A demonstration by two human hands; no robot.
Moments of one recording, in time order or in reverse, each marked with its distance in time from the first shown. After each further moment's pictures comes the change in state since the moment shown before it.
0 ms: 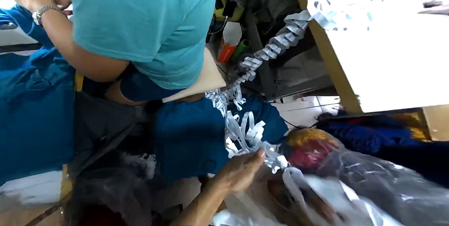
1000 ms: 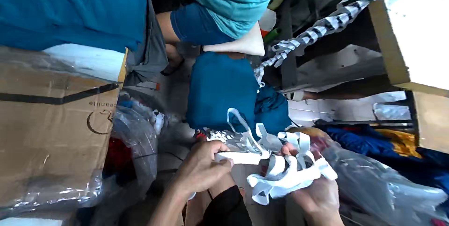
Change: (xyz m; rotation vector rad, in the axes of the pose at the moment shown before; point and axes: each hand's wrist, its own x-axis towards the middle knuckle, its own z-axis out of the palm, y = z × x) left_hand -0.253 -0.207 -0.004 -0.035 0.445 0.152; right_hand -0.083 0.153 -0.074 -0.217 0.176 0.017
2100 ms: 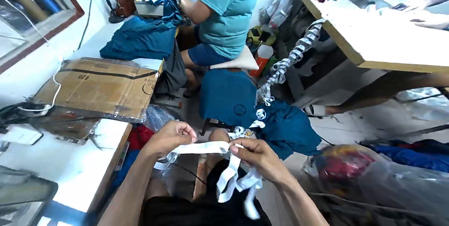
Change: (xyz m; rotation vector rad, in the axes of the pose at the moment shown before) left_hand -0.182 -0.019 0.046 0.146 0.234 0.034; right_hand -0.144 0.036 0.026 -0.922 -0.703 -0.131
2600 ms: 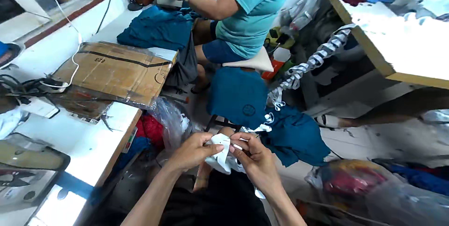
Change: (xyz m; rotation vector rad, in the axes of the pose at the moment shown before) left_hand -0.015 -0.027 0.064 -0.216 -0.046 0.168; right_hand -0.005 0.012 0.048 -0.165 0.253 -0.273
